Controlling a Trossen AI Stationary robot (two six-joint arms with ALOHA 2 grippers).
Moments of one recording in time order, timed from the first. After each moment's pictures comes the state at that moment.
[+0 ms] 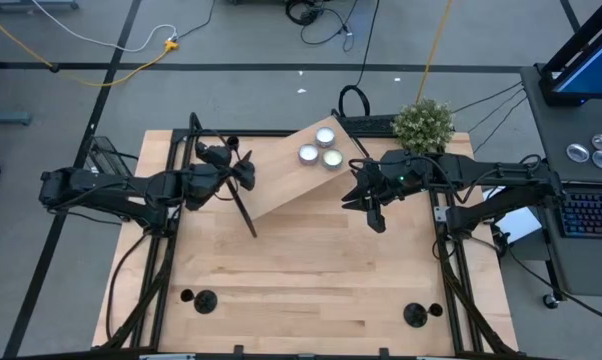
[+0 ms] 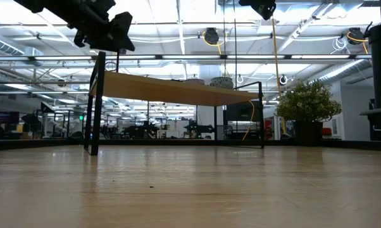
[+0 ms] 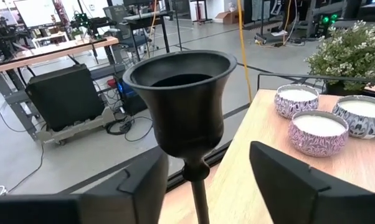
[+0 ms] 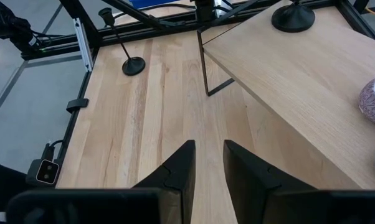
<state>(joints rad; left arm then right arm) 0.07 1.00 0.66 0.07 -0.92 -0.14 -0.02 1.19 1.24 -0.62 -0.13 0.17</state>
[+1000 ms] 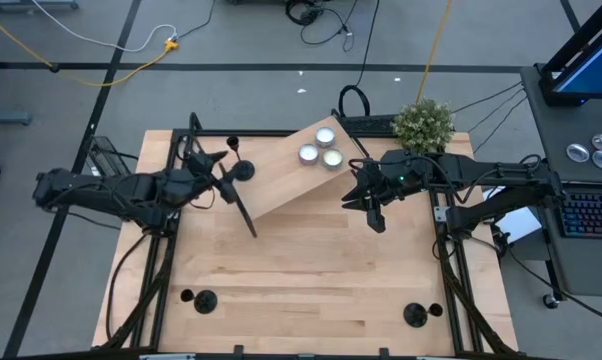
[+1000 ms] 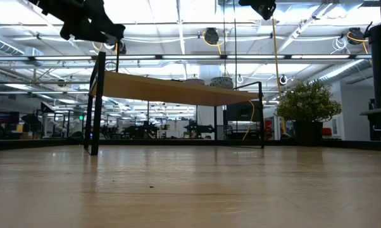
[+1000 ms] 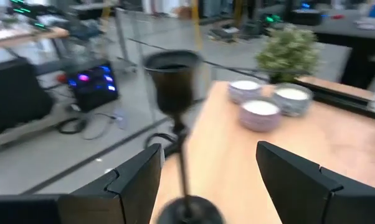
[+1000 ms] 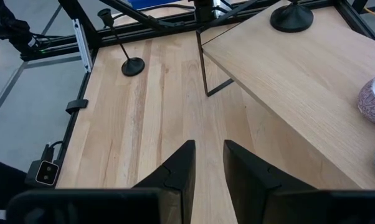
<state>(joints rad) -0.06 0.77 0.66 -0.20 -0.82 -0.22 -0.02 1.19 1.24 -0.62 -0.12 0.17</state>
